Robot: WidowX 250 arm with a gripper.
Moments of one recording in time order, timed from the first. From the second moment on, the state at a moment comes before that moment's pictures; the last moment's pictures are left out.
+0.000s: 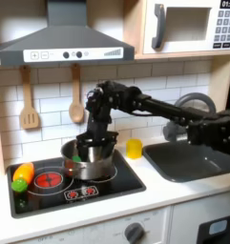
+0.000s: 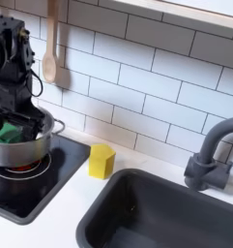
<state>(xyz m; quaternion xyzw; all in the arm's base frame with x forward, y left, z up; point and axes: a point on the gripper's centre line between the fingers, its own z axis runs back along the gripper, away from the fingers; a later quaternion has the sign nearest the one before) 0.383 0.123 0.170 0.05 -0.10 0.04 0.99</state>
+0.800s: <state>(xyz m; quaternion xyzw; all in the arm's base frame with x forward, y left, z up) 0.358 0.085 0.176 0.04 -0.10 0.01 0.99</state>
